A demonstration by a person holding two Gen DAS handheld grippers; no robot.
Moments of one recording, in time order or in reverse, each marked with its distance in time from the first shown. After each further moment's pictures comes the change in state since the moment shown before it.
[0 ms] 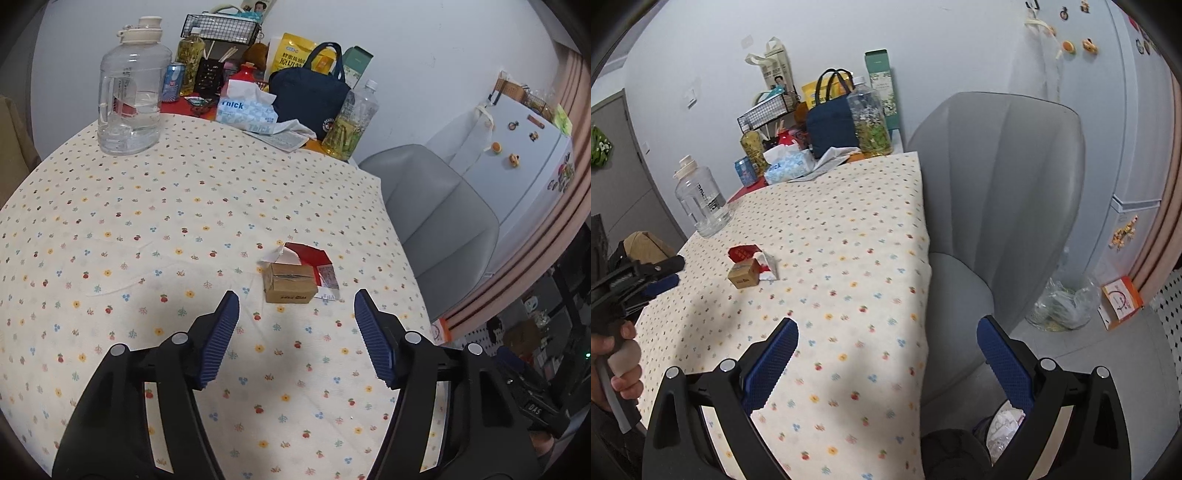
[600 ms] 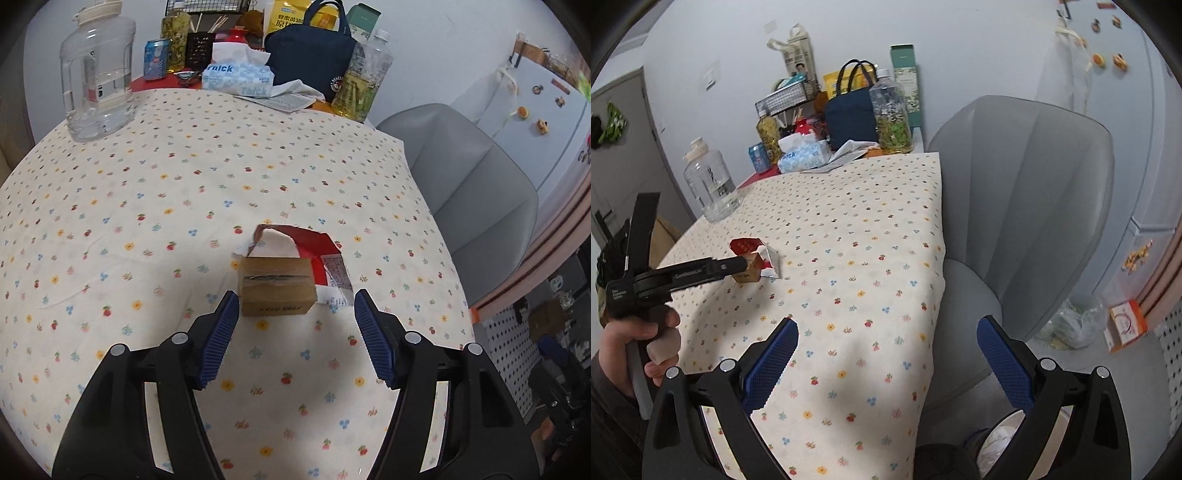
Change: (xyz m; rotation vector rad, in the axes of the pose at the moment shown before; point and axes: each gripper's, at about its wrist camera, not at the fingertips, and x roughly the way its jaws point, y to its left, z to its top) left arm 0.083 -0.027 0.000 0.041 0.101 0.104; right arm 0.027 0.005 0.017 -0.118 0.032 0.017
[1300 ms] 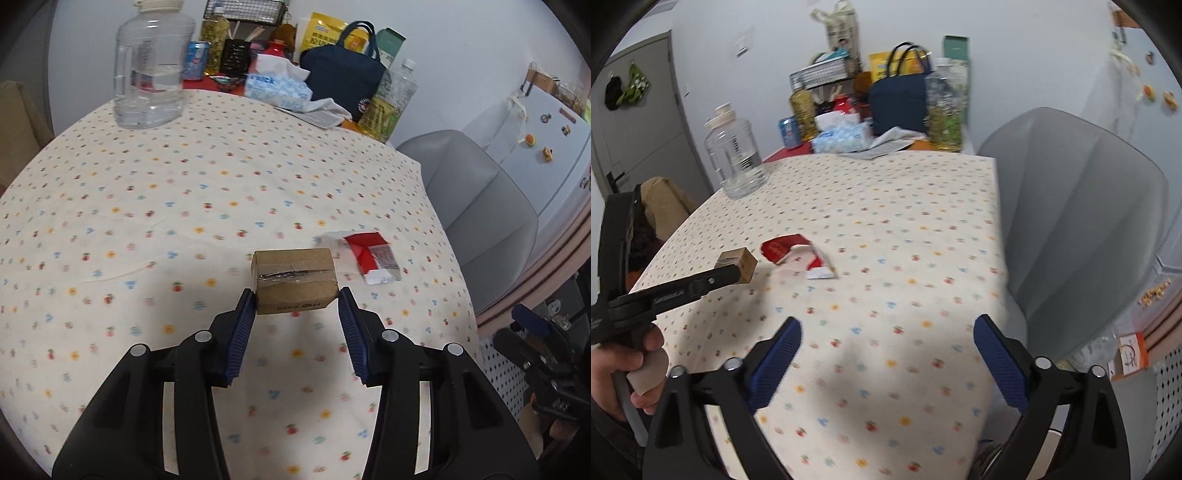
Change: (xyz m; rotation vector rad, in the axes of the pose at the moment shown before) left arm -0.041 0.050 -0.018 -0.080 -0.060 0.013; right arm 0.041 0.076 0.029 -0.136 0.071 0.083
